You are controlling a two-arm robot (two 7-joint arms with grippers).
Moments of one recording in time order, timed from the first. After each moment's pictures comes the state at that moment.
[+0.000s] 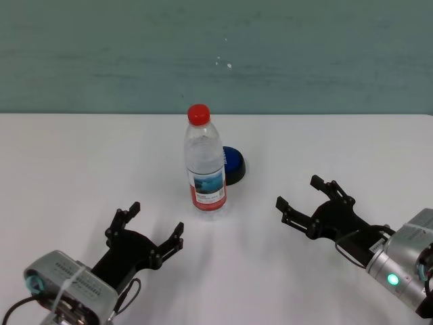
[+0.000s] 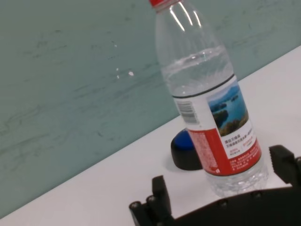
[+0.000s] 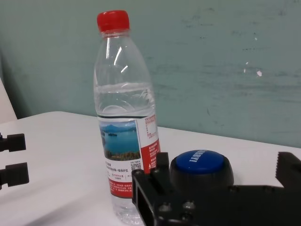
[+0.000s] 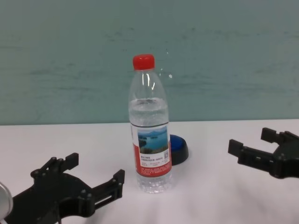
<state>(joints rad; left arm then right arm) 0.17 0.29 0.20 -1.67 0.14 -0.17 -0.20 0.00 0.41 -0.26 -1.58 0.42 -0.09 0.41</state>
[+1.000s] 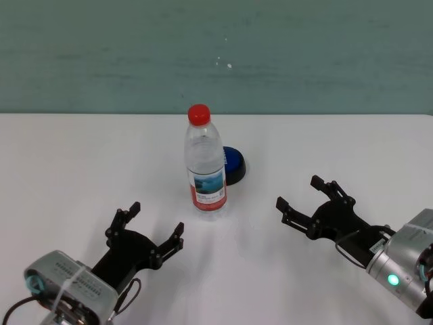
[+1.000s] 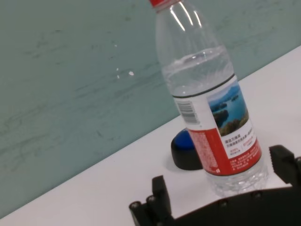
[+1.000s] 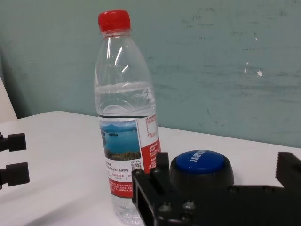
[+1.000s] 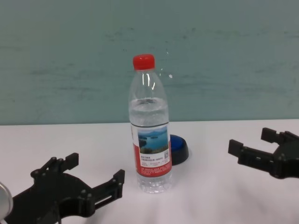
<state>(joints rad) 0.17 0.29 0.20 -1.67 0.14 -0.17 -0.20 0.00 0.41 -0.26 -1.58 0.42 -0.09 0.42</state>
